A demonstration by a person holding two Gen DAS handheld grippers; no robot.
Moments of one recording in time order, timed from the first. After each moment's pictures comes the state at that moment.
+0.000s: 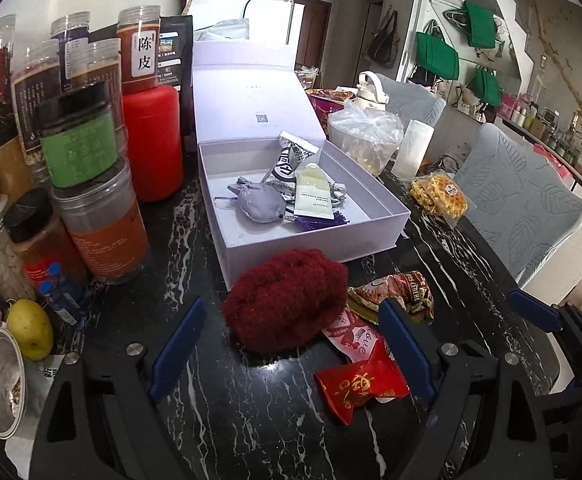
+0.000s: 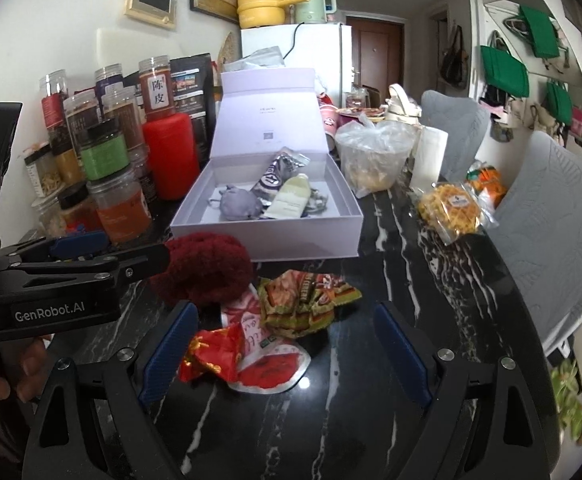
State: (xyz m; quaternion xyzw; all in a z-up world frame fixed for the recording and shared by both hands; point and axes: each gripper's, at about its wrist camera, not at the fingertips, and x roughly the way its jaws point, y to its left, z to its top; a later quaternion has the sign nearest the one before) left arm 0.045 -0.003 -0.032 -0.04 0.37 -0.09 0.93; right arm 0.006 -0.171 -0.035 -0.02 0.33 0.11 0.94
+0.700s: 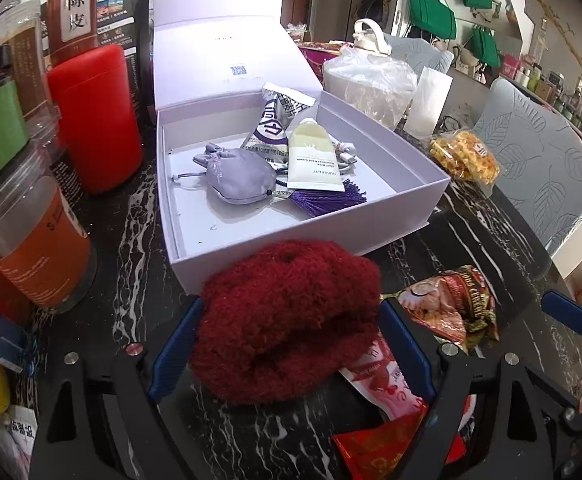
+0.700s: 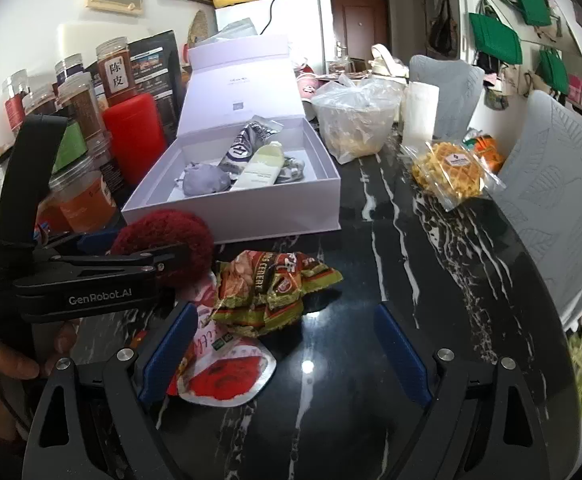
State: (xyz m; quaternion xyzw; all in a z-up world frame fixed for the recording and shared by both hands) left arm 0.116 -0.027 -0.082 0.00 0.42 -0.10 0.90; right arm 0.044 -0.194 -0.070 0.01 0.37 0.10 0.92
